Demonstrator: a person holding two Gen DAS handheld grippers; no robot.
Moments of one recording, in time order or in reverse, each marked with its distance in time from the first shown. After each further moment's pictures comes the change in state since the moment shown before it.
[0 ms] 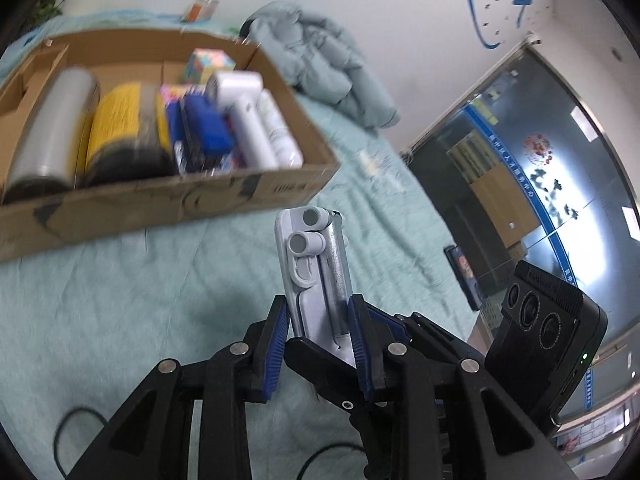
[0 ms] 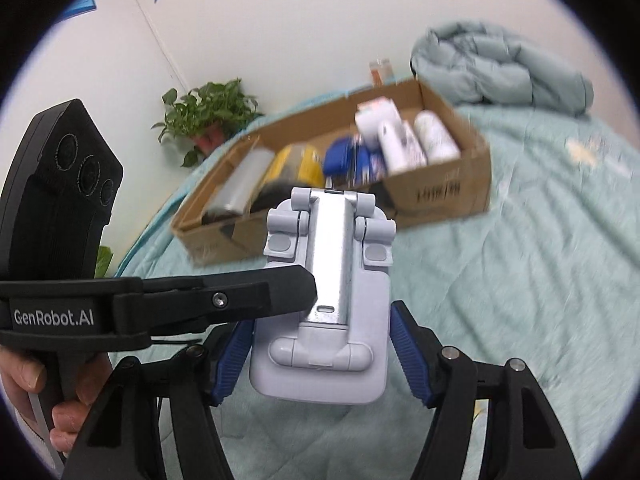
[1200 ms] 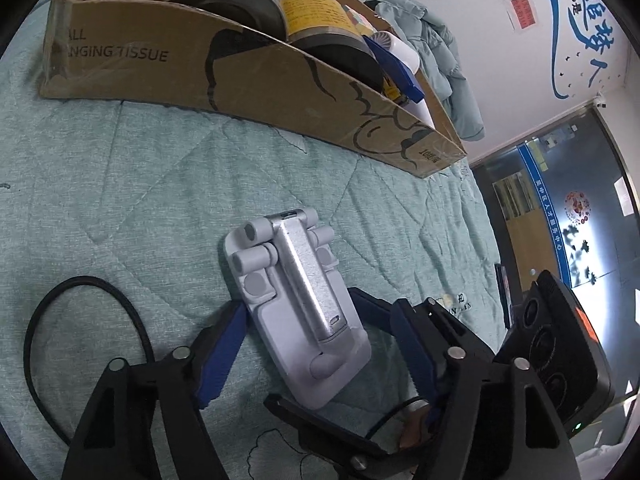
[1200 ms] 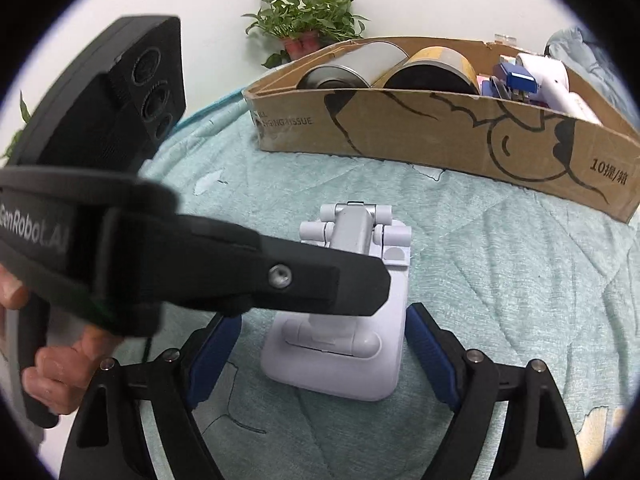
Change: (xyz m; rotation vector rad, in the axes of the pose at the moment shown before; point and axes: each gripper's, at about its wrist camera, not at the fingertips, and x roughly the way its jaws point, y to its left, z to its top) left arm -0.001 0.125 -0.074 -0.304 0.044 0.076; right arm 0.088 0.069 -0.051 -0.353 0.227 0.138
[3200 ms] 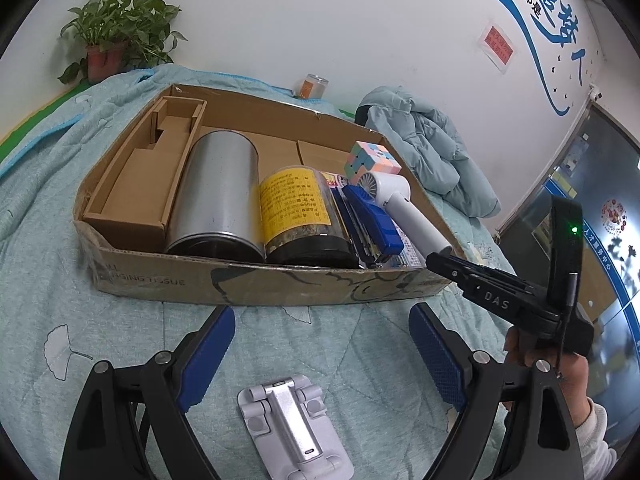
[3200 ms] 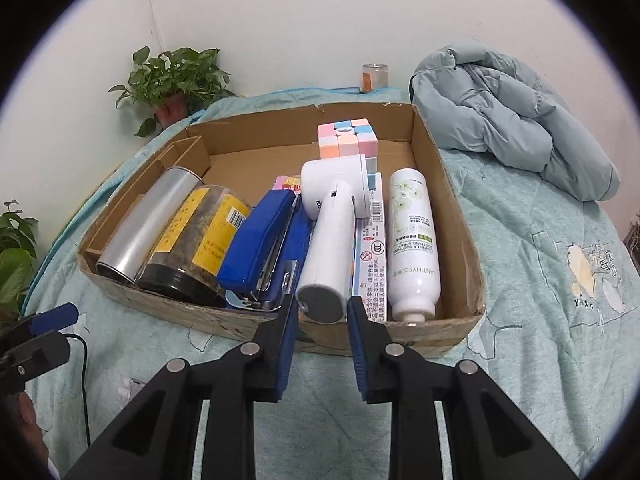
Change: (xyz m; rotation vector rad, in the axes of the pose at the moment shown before) left arm -0.058 -0.059 0.051 0.160 -0.394 0.218; right arm -0.060 -0.142 0.091 0.193 -0.095 -0.312
